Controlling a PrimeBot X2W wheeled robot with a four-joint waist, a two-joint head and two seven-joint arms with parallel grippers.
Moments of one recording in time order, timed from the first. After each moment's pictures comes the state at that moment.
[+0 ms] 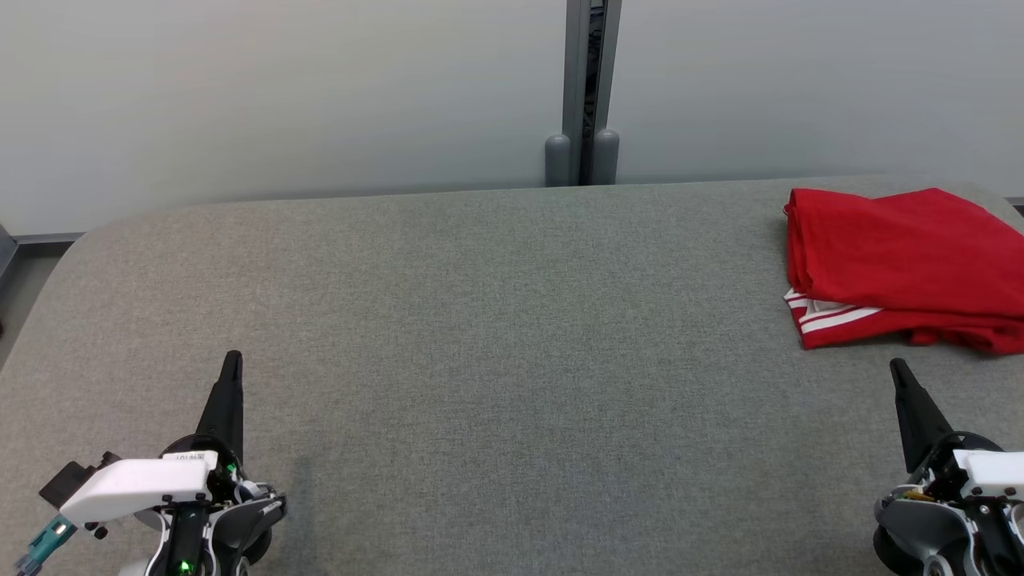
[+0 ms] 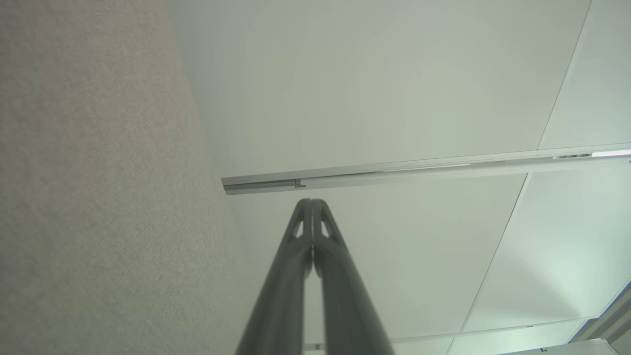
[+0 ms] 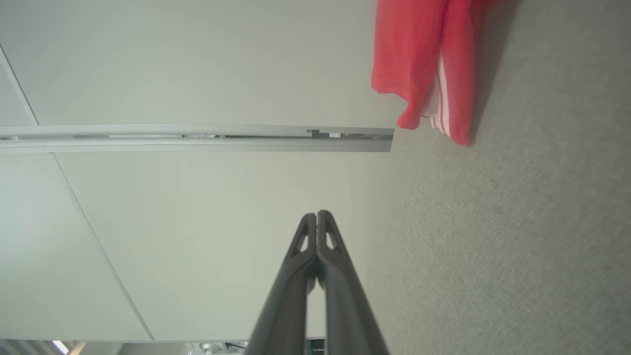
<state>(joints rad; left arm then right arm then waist) -0.15 0.05 0.07 0.30 -1.61 -0.13 0.08 -0.13 -0.07 -0.13 0.27 1.63 0.13 0.12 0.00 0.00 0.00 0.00</state>
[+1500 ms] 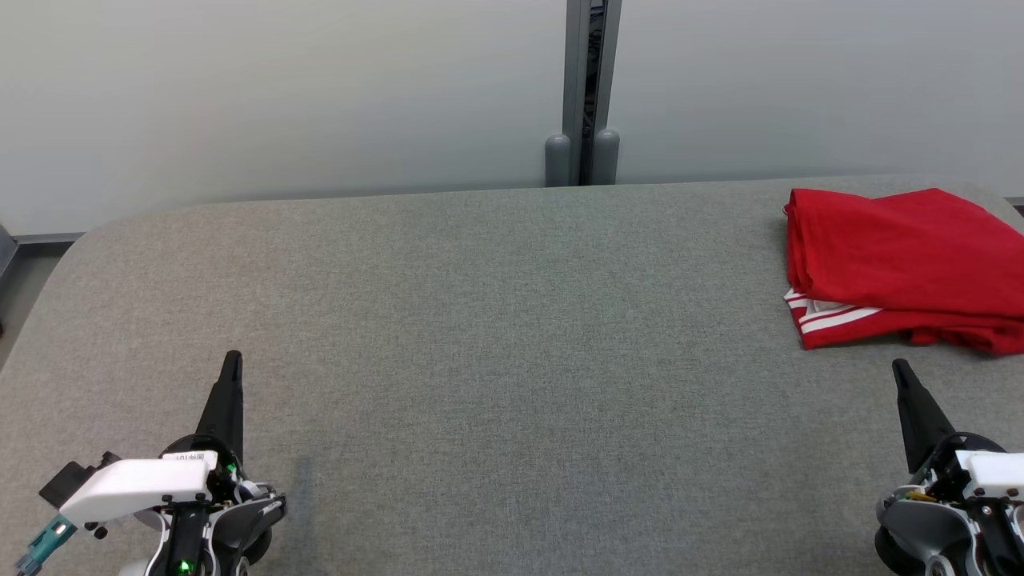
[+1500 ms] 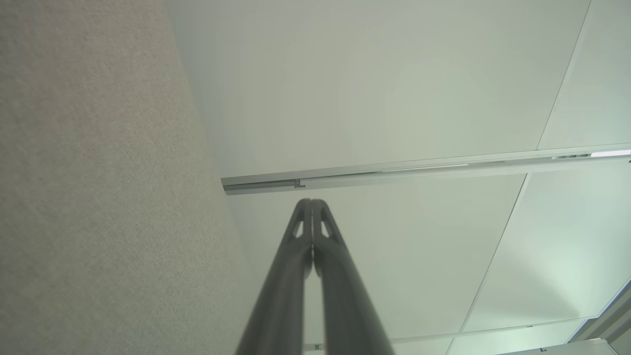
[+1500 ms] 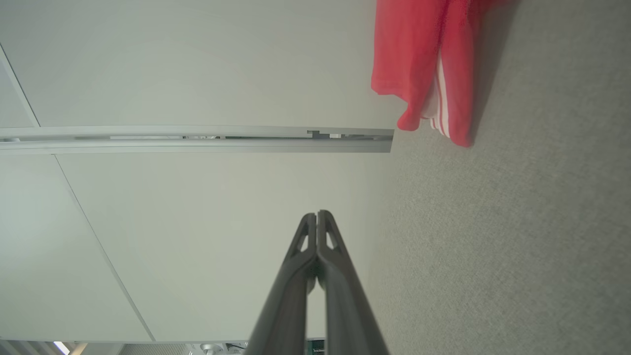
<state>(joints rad) -0.15 0.05 0.07 0.30 -1.61 -0.13 0.08 -0.13 -0.06 -0.15 0.28 1.62 0.13 0.13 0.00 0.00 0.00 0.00</state>
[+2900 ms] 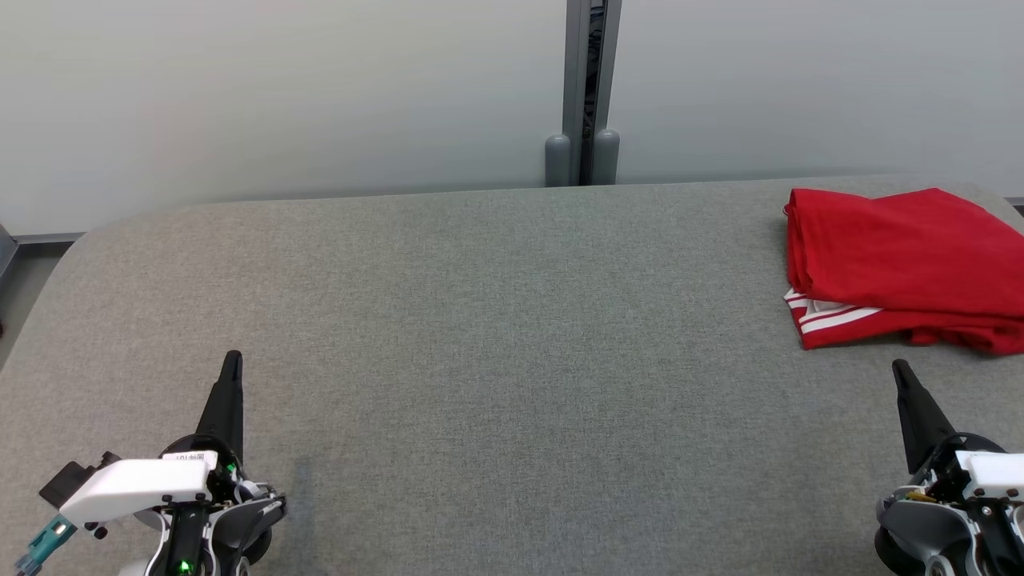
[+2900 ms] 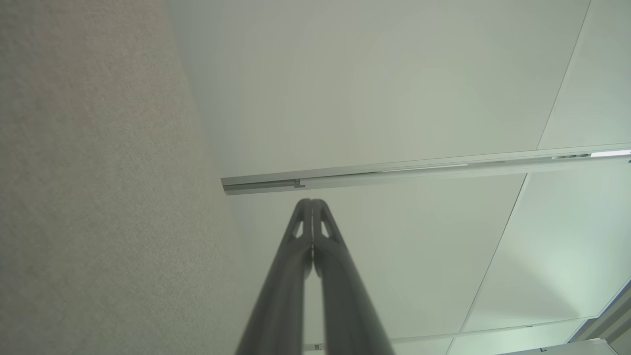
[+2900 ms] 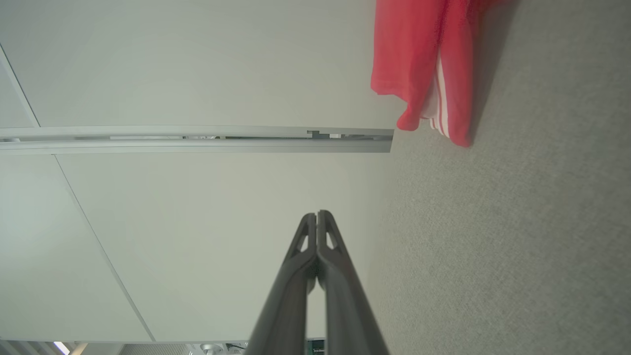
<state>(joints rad) -0.15 0.05 0.07 0.30 -1.61 -0.13 0.08 -0.13 -0.06 -0.15 0.28 1.61 0.13 0.14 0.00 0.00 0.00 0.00</state>
